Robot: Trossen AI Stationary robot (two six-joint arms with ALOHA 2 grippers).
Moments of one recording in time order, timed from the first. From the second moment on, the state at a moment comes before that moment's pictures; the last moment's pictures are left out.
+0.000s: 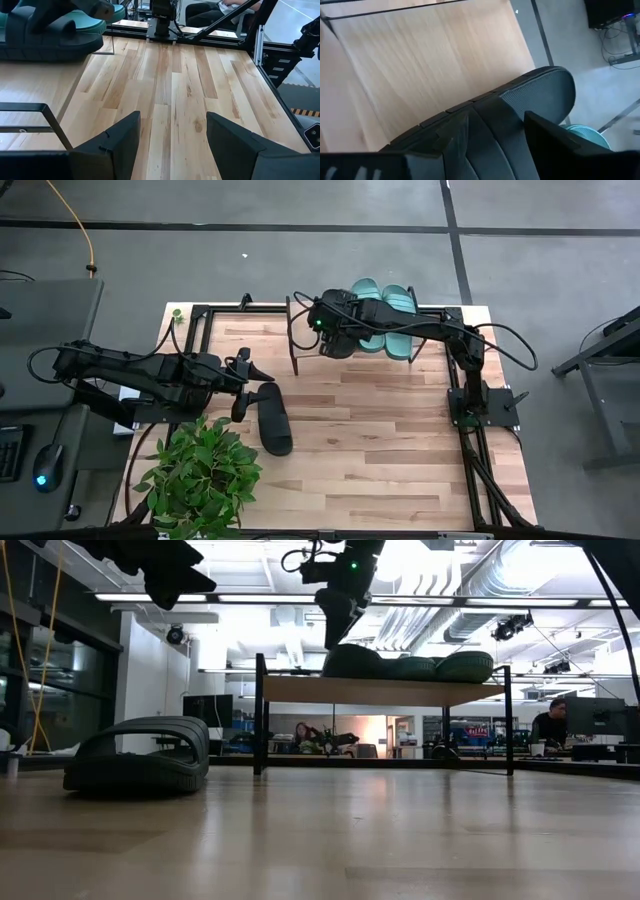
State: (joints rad) left arm 0.00 0.79 0.61 -0.21 -0.12 -0.14; right arm -0.22 1.99 2.01 -1.07 0.47 -0.13
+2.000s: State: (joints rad) left arm 0.00 0.79 0.61 -0.35 -0.09 -0.19; right arm 0.23 2.05 2.01 -0.91 0.39 0.01
